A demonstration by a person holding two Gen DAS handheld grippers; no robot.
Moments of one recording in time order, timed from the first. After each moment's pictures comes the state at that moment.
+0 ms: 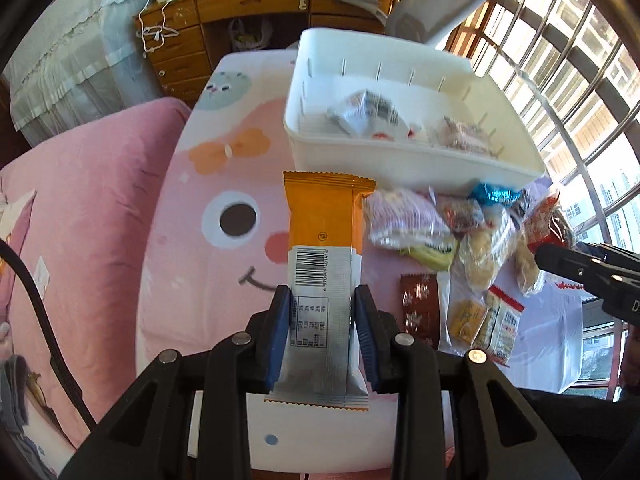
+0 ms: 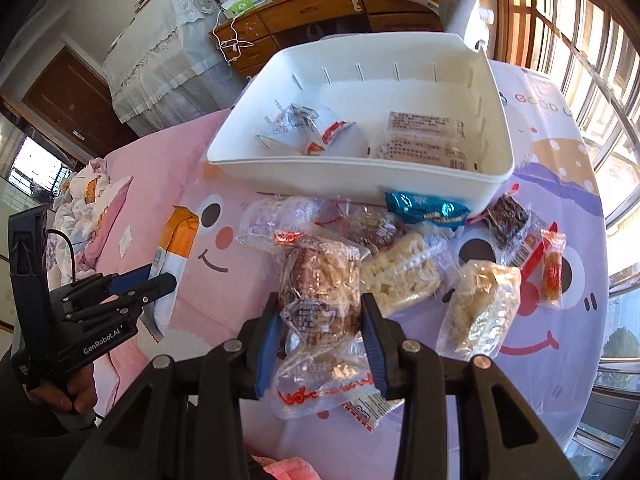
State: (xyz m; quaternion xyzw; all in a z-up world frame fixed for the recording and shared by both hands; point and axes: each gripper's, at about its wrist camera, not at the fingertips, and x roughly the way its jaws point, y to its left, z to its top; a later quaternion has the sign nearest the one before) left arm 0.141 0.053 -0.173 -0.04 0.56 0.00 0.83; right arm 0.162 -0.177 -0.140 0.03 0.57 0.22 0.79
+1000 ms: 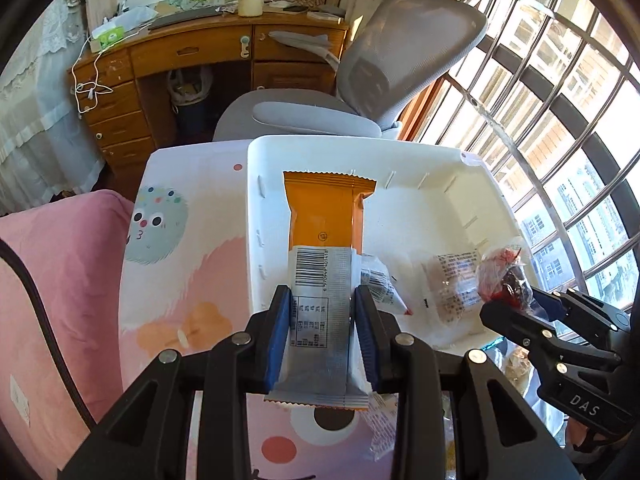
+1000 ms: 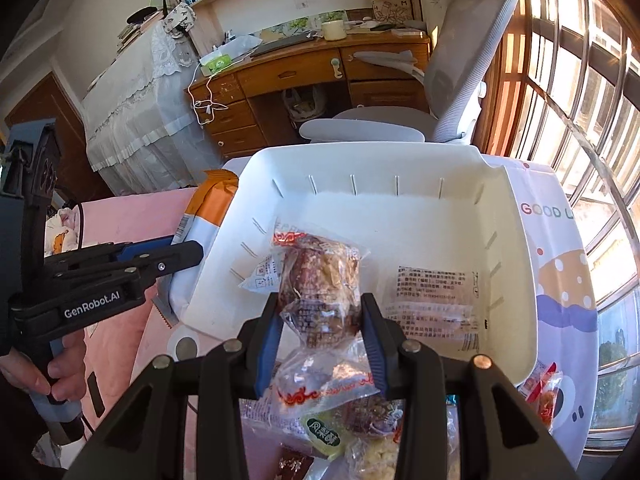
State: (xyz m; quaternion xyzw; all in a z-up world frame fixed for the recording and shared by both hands) left arm 0.320 0.074 -0.158 -0.04 0.50 -0.11 0.85; right arm 0.272 -0.121 -0.130 0.03 0.49 0.15 0.86
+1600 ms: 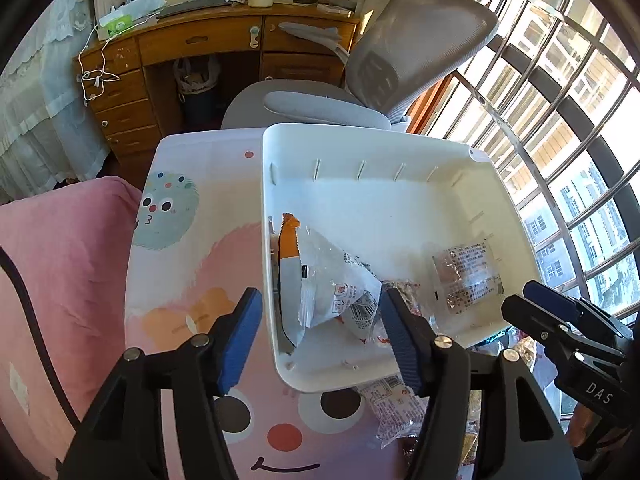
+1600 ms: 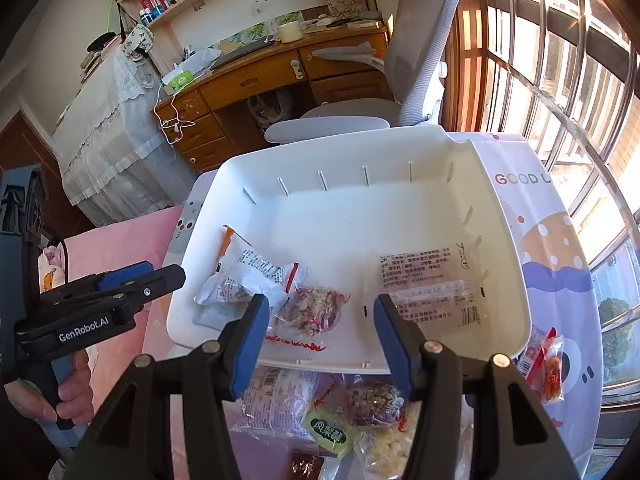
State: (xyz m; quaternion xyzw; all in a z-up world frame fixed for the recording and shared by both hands) left arm 0.312 0.086 -0.158 -0.05 0.52 -0.10 0.85; right arm 0.261 -0.135 -0.129 0.07 0.49 0.09 0.86
